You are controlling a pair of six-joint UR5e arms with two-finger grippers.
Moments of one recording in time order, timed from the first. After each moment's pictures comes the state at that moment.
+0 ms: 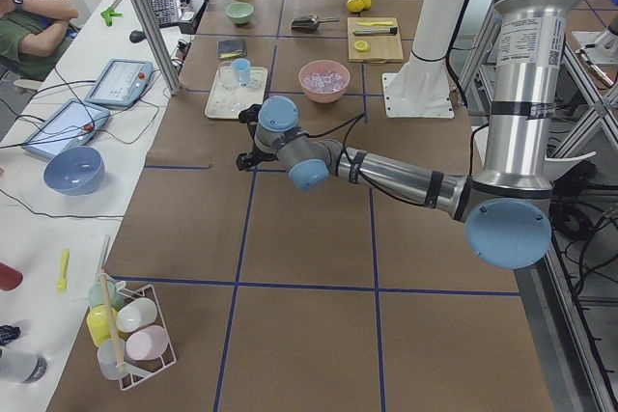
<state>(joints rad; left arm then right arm) -1.13 -1.61 -1.76 -2.33 -2.33 0.14 1.39 -1.63 1.93 -1.61 2.32 -0.08</state>
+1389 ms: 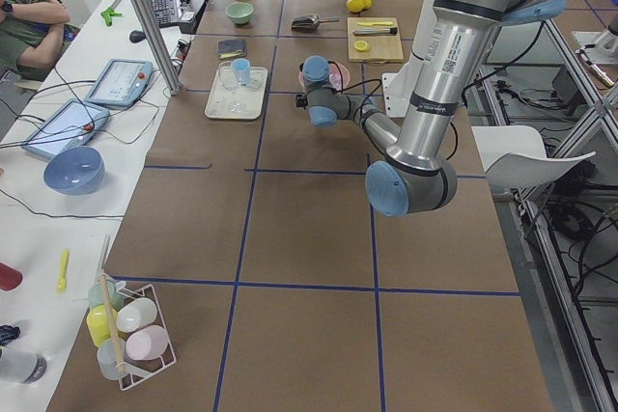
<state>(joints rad) -0.56 -1.95 -1.68 -2.31 -2.08 0.01 1.37 -1.62 1.96 -1.61 2.32 -0.06</state>
